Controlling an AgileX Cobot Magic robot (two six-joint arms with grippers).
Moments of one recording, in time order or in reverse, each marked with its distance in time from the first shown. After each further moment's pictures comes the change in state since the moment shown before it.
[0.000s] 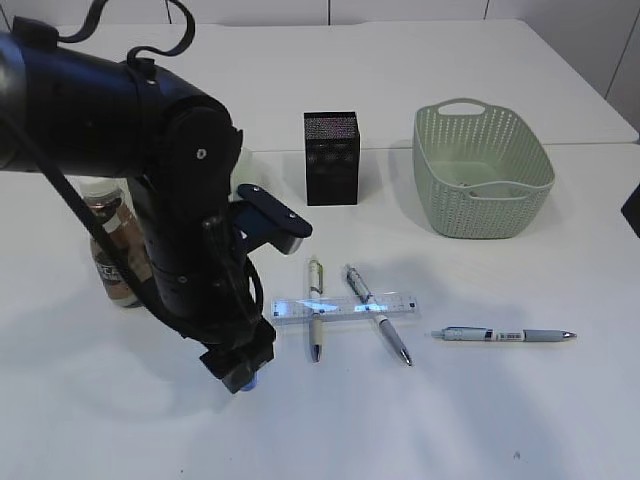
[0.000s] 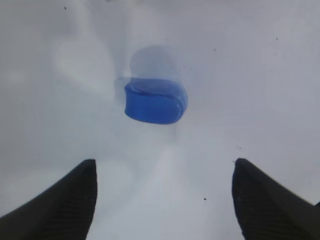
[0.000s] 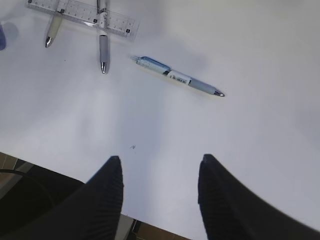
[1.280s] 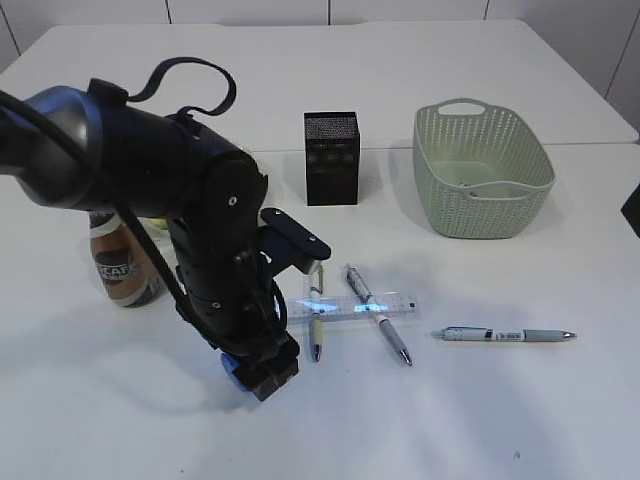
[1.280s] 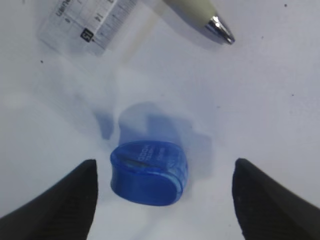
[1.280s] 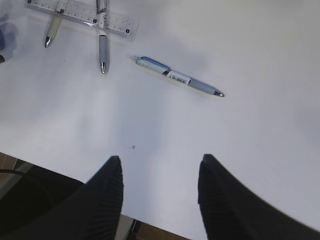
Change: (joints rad) left arm 0.000 0.115 -0.002 -0.004 -0.155 0.000; right arm 0.000 0.000 0.000 -0.001 -0.002 0.000
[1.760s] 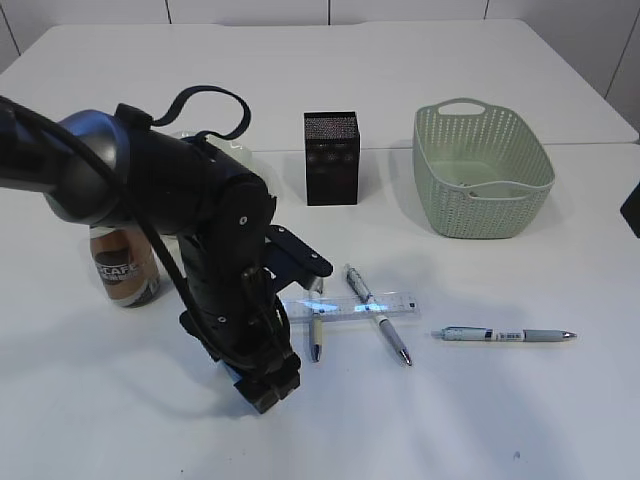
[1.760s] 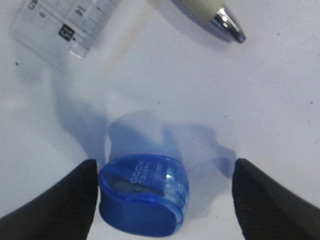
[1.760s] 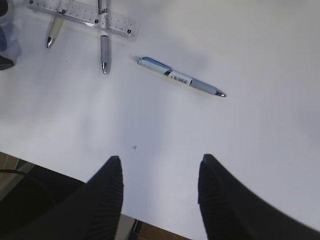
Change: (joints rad) left arm 0.000 0.048 -0.003 0.000 -0.018 0.000; right arm 0.000 0.000 0.000 0.004 0.000 0.000
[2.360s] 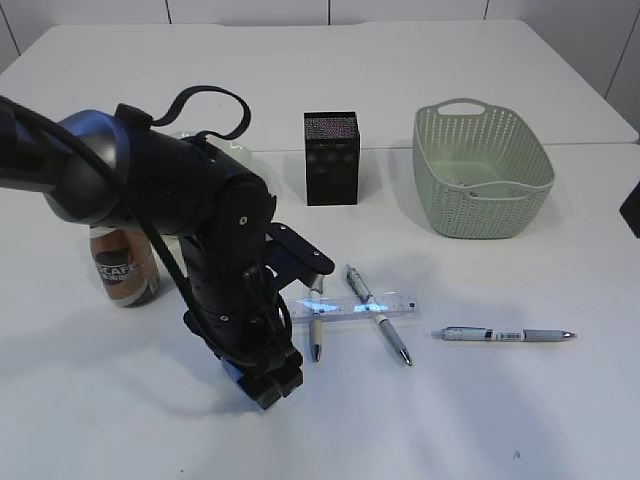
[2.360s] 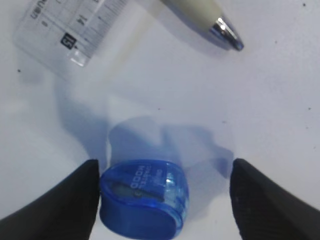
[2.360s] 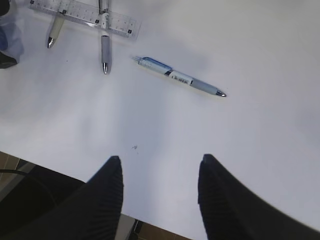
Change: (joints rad) left arm 0.000 0.000 0.000 0.000 -0.017 0.000; right arm 0.000 0.000 0.000 0.002 0.000 0.000
